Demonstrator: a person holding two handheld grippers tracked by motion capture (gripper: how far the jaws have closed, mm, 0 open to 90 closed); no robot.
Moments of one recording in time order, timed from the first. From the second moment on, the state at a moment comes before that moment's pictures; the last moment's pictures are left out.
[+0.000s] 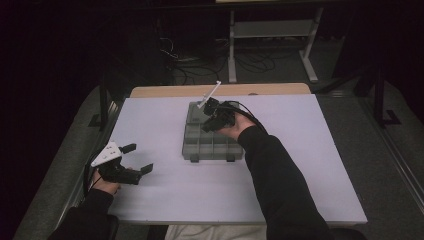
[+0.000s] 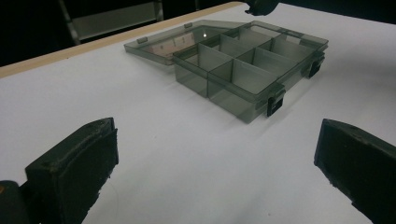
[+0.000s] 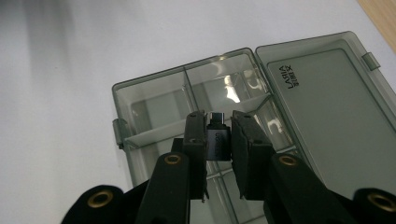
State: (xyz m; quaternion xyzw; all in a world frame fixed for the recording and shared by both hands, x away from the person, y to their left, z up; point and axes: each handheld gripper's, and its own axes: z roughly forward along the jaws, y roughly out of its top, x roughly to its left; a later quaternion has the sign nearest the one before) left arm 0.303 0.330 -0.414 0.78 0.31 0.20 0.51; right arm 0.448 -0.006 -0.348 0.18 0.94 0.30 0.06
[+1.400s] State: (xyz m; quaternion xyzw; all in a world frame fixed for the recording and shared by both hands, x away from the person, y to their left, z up) left arm 0.302 0.330 -0.414 0.78 0.31 0.20 0.50; right arm 0.488 0.007 -0.399 0.21 0.94 0.28 0.04
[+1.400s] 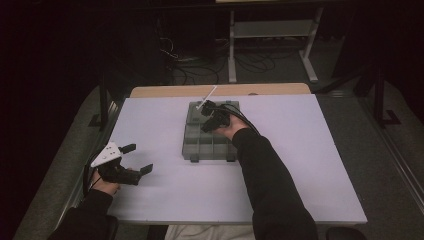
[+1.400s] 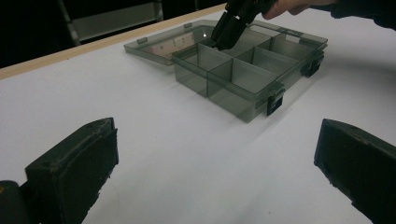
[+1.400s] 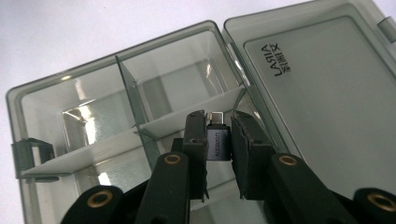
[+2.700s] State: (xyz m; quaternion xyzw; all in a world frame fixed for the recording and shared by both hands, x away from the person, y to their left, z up) left arm 0.303 0.331 -0.415 0.78 0.31 0.20 0.50; right arm 0.459 -0.015 -0.359 0.23 0.90 0.35 0.05
